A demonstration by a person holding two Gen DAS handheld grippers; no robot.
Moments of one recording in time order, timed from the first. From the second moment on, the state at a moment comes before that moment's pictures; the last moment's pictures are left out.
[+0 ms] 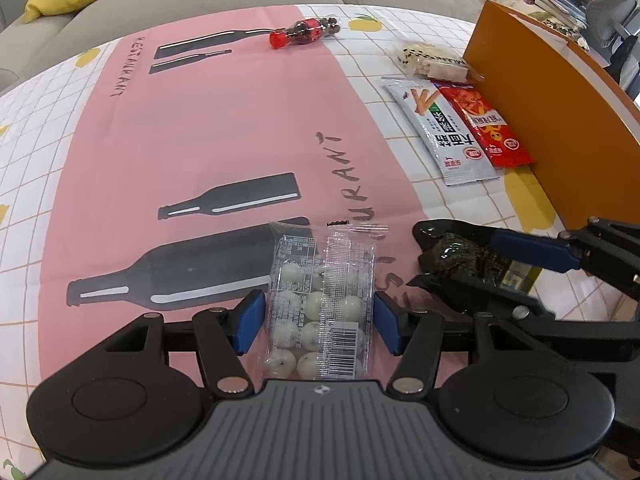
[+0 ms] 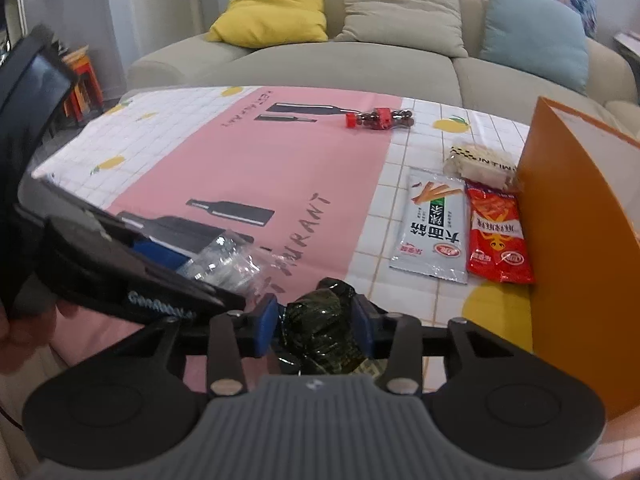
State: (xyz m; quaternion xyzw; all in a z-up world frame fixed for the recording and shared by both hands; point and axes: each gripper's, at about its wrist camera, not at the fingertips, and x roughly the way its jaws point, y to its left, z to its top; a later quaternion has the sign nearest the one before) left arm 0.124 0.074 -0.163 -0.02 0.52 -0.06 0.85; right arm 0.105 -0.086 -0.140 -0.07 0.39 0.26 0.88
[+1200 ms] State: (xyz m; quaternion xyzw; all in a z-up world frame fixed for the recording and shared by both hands) left arm 0.120 0.065 -0.150 -0.06 0.49 -0.02 0.87; right arm 0.102 -0.092 -0.141 -0.08 0.38 0.23 0.89
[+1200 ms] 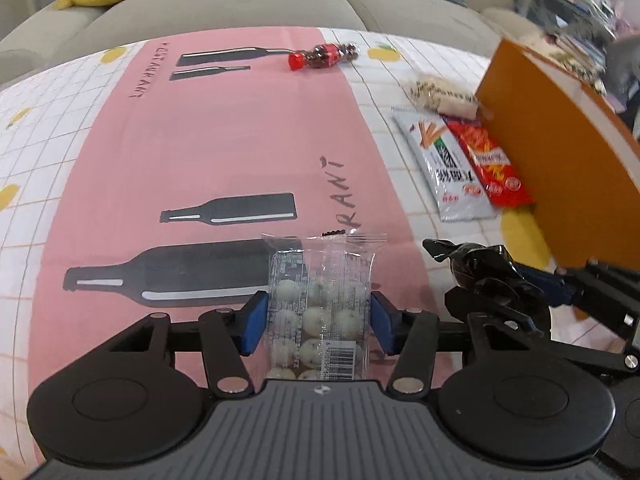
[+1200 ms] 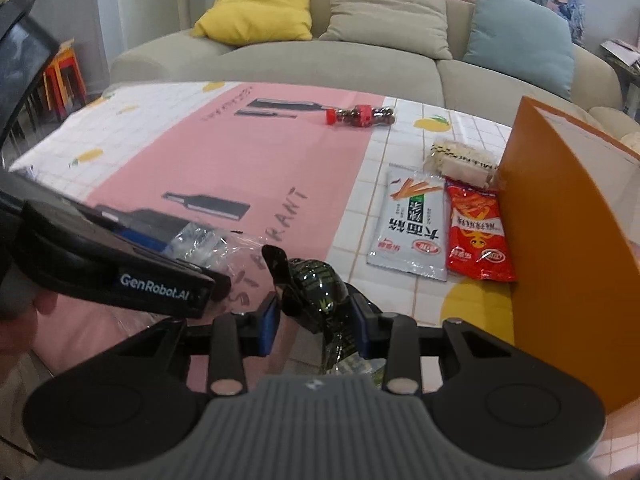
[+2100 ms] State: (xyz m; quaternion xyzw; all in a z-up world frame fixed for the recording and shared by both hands) left arm 0.120 -0.005 -0.018 -0.08 0.39 -0.10 0.91; right arm 0.099 -0.224 -0.010 0.08 0.30 0.17 0.93
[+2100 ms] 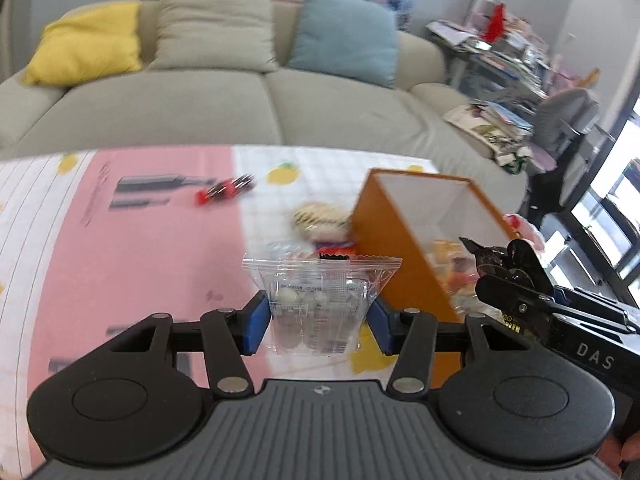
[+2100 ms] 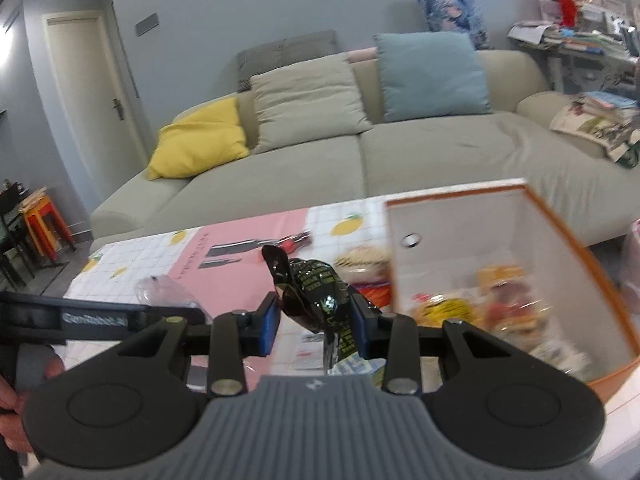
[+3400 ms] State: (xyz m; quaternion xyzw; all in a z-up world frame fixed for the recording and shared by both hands) left arm 0.323 -0.219 -0.076 0.20 0.49 -0.23 0.82; right arm 0.299 -0.328 -0.084 -0.14 0.45 0.19 0.86
